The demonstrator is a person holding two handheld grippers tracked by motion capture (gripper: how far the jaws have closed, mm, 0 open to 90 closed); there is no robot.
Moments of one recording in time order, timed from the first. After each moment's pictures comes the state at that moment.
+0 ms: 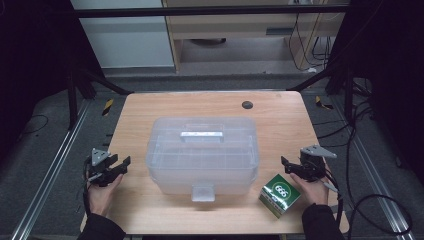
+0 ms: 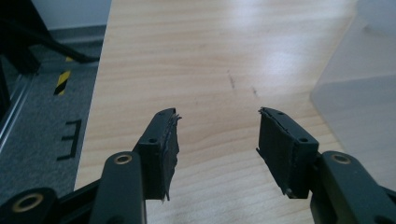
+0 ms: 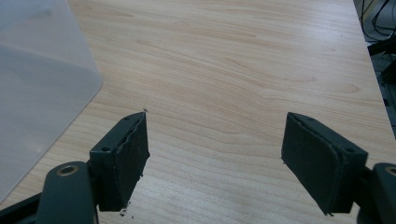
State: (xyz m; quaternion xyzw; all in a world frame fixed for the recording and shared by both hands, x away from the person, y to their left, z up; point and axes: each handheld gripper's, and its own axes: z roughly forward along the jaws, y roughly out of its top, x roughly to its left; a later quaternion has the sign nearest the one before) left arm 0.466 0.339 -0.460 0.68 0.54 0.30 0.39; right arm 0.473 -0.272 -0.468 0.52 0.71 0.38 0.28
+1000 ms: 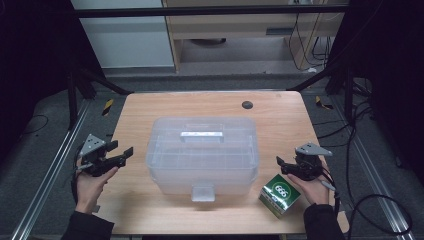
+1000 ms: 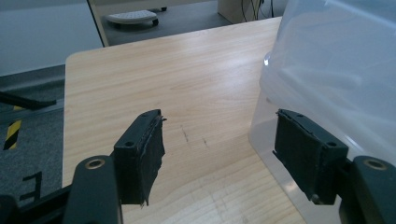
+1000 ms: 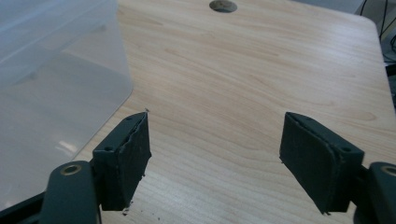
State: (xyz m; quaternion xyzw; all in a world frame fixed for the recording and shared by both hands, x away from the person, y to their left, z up) left arm 0.472 0.337 -0.401 0.72 0.45 0.28 0.44; right arm 0.470 -0.260 -0.451 0.48 0.74 0.38 0.28
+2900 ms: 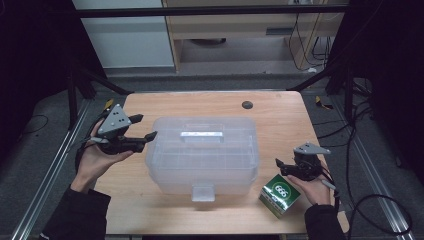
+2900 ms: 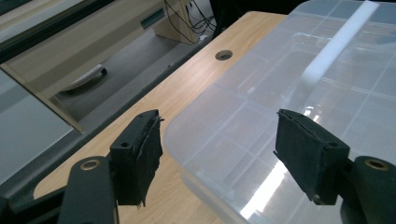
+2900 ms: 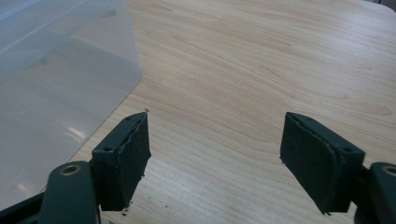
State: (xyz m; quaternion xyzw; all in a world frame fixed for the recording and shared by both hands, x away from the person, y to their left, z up) left arm 0.477 0.253 -0.293 0.83 0.24 0.29 0.42; right arm 0.470 -0.258 -0.451 0.48 0.76 0.37 0.26
